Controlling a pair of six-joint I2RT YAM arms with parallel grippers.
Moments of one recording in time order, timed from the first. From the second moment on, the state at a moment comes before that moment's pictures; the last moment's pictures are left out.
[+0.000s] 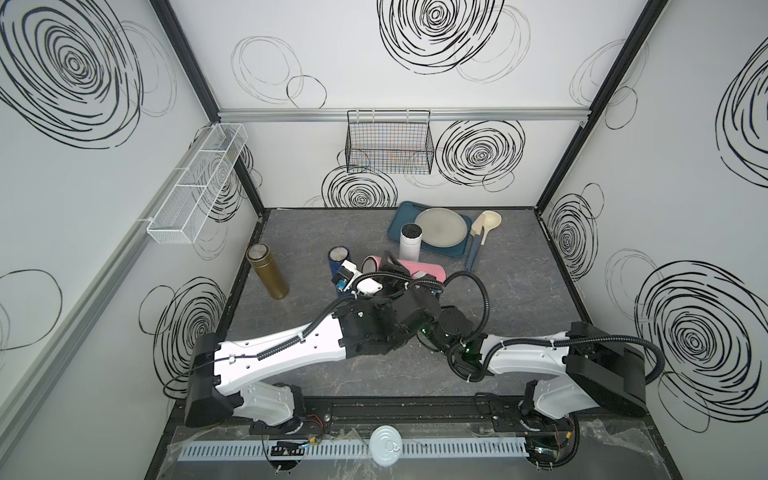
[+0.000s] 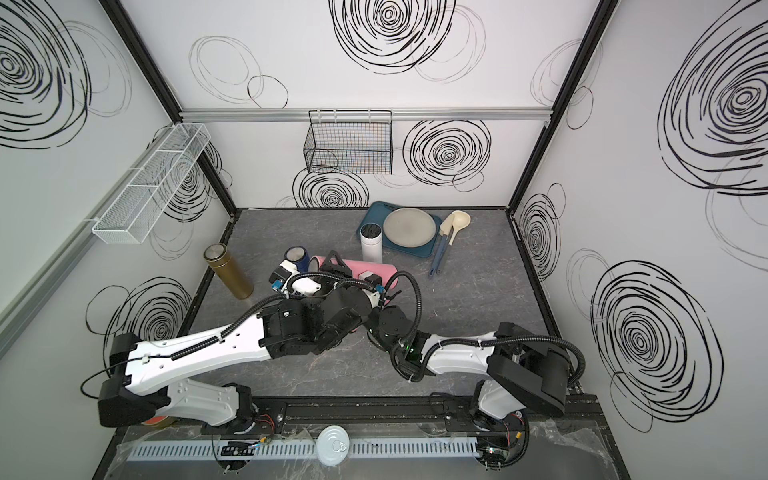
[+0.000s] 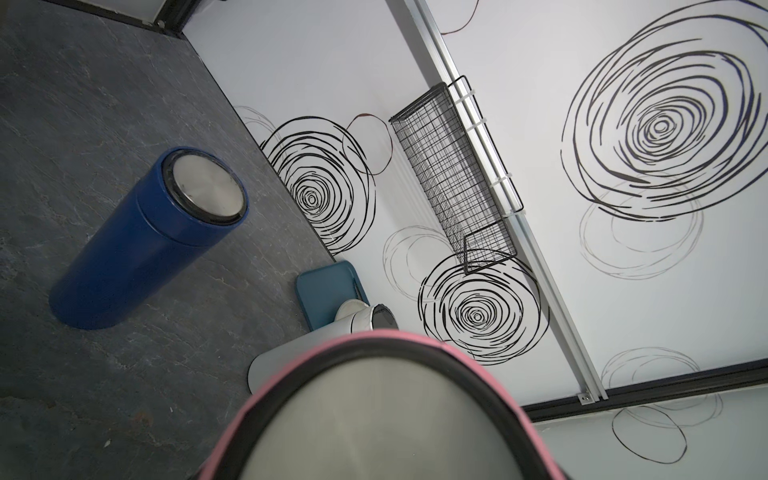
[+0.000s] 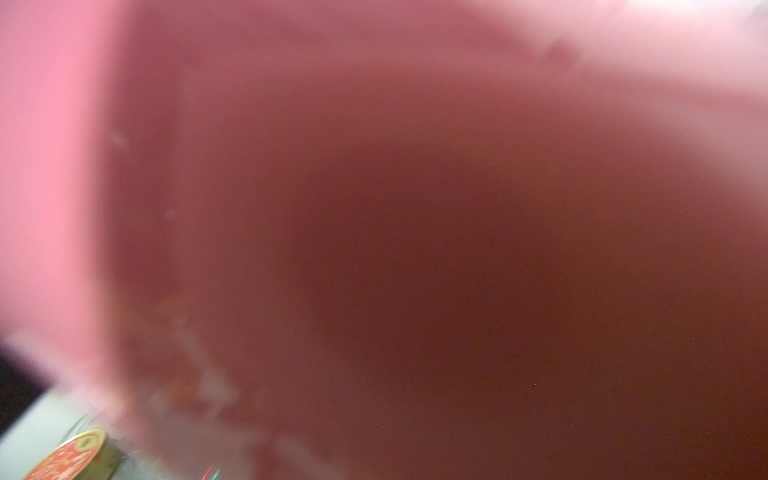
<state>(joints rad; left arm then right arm) -1.21 1.35 1.27 -0.67 -1.28 -1.73 1.13 1.46 0.56 0.96 0.37 0.28</state>
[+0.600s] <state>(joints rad) -1.23 1.30 1.21 -0.44 -1.19 -1.41 1.12 1.20 0.39 0.80 0.33 0.31</state>
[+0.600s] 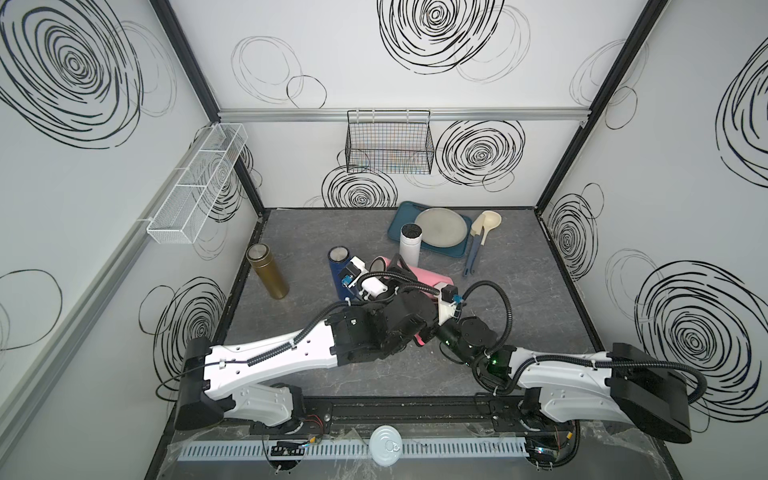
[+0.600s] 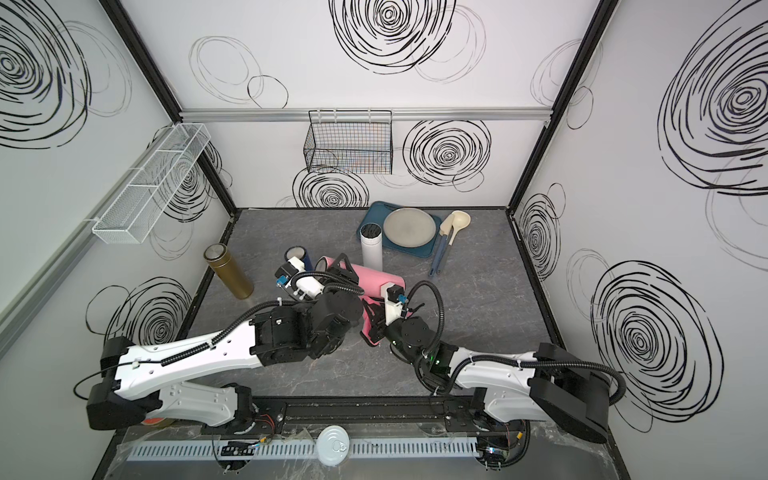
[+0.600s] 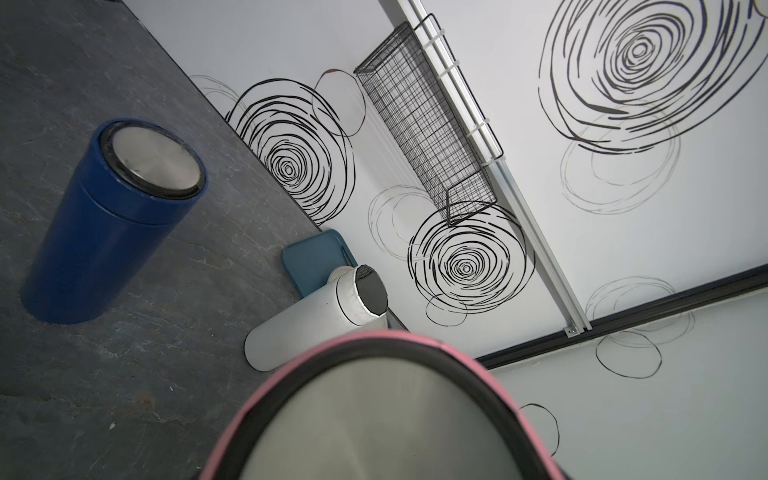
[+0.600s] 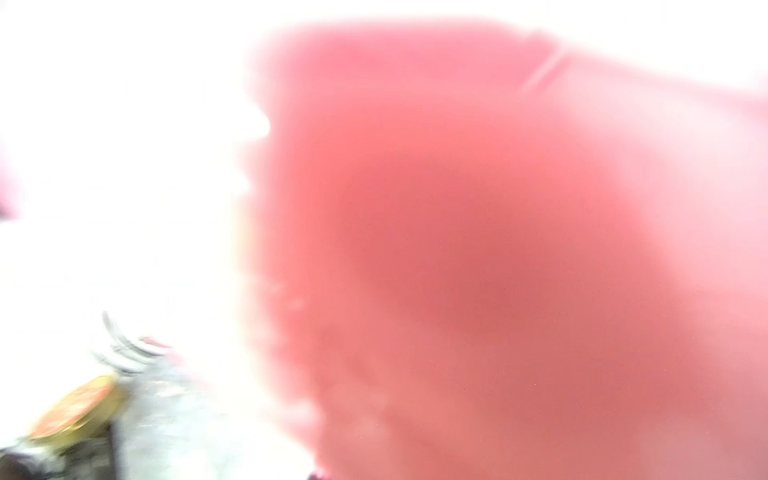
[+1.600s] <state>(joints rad) -1.06 1.30 0.89 0.23 -0.79 -0.48 1.02 1.13 0.22 0.82 0.24 0.45</state>
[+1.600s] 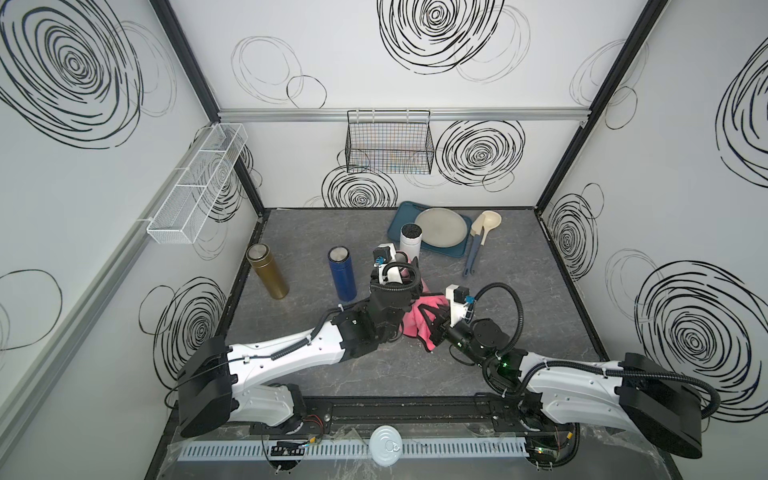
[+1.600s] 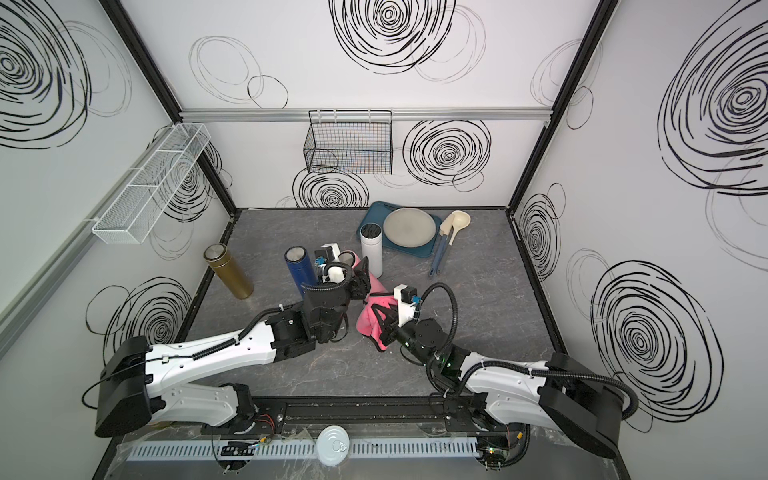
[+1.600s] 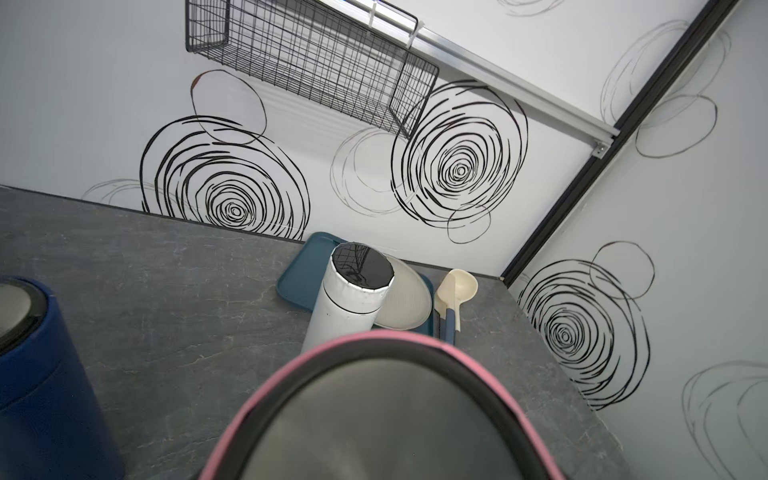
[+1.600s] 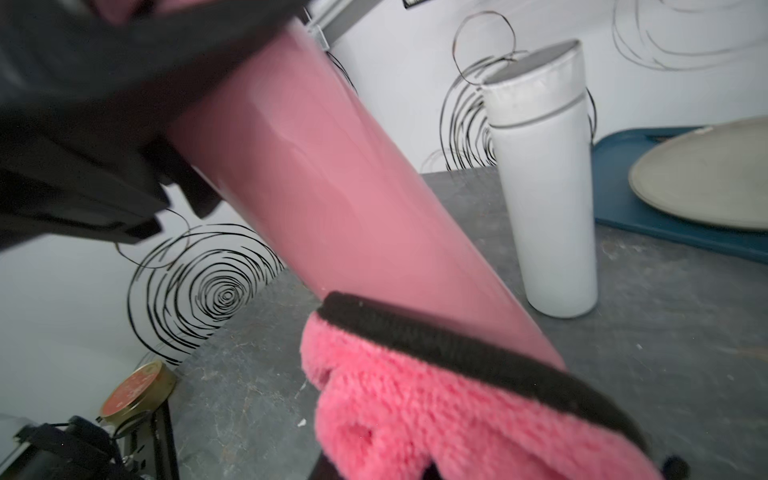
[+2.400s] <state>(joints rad) -1.02 1.26 0.74 0.44 -0.49 -0.22 0.99 1.10 0.19 0.77 0.30 0.51</state>
